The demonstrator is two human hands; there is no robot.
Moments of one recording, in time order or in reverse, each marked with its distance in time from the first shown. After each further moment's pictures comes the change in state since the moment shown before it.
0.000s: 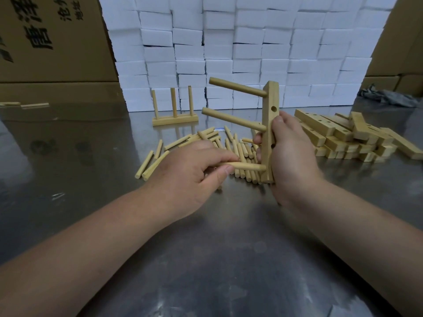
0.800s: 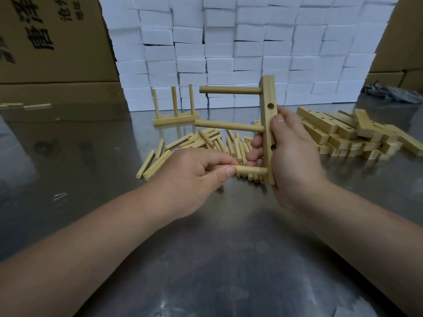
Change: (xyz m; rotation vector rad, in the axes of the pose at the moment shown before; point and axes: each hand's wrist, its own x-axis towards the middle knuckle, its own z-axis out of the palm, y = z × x) left_hand -0.001 0.000 0.004 -0.228 -0.066 -0.169; right_hand -0.006 0.001 -0.003 0.092 -0.147 -0.033
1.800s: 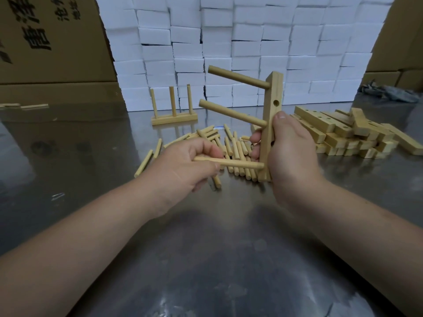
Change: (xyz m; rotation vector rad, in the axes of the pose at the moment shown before) left_hand 0.005 0.000 -0.007 -0.439 -0.027 -0.256; right_hand -0.004 -0.005 0.005 -0.188 0.144 -0.023
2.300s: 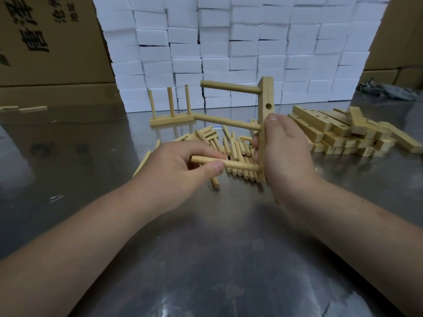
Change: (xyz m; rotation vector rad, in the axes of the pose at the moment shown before) left_hand -0.007 0.003 -0.002 0.265 0.096 0.208; right_hand 0.005 0.006 0.000 -0.135 0.051 -0.009
